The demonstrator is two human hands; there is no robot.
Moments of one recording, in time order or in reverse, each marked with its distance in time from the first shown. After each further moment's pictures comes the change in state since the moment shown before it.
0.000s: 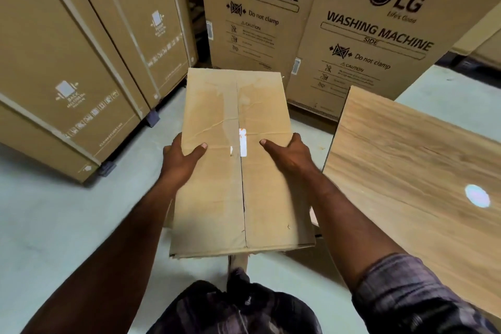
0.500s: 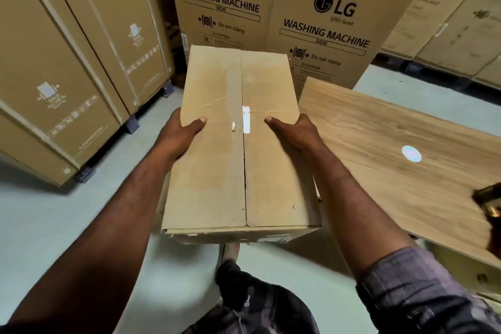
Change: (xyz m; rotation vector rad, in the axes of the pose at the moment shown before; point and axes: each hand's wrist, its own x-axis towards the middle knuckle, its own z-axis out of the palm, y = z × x) left_hand -0.122 0.050 0.013 -0.087 -0.148 0.188; right_hand -0.128 0.037 -0.100 0.087 0.170 -0.085
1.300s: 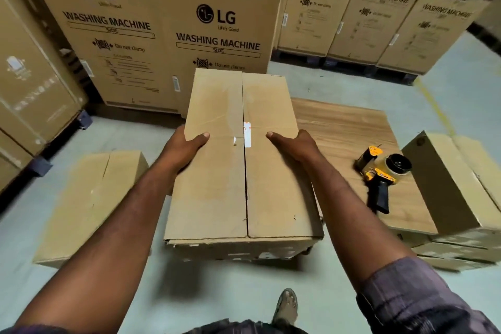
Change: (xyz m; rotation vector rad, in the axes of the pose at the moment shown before) left_hand -0.083 0.112 0.329 0.028 -0.283 0.095; right_hand -0.001 0.201 -0.309 0.053 0.198 0.155
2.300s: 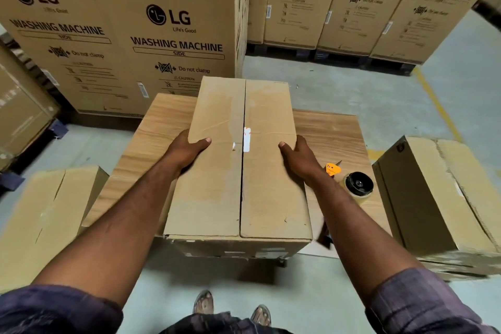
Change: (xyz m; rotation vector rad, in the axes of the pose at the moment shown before) left_hand 0.098 0.079 0.211 -0.006 -0.045 -0.035; right_hand 0.146 0.097 -0.154 0.083 -0.093 -0.109
